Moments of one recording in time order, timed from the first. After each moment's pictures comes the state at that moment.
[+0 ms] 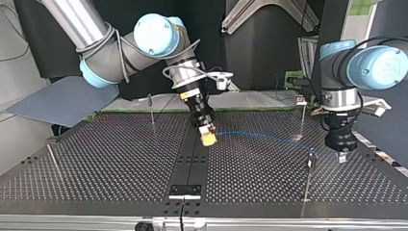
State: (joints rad) left arm 0.15 -1.50 -1.81 -2.82 -1.59 -1.84; right arm 2.40 -1.16 1.30 -0.35 1.63 1.68
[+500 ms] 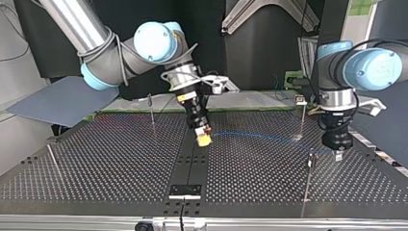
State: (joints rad) left arm 0.14 -1.52 -1.82 -2.80 -1.59 -1.84; right arm 2.38 -1.14 1.31 -0.35 1.63 1.67
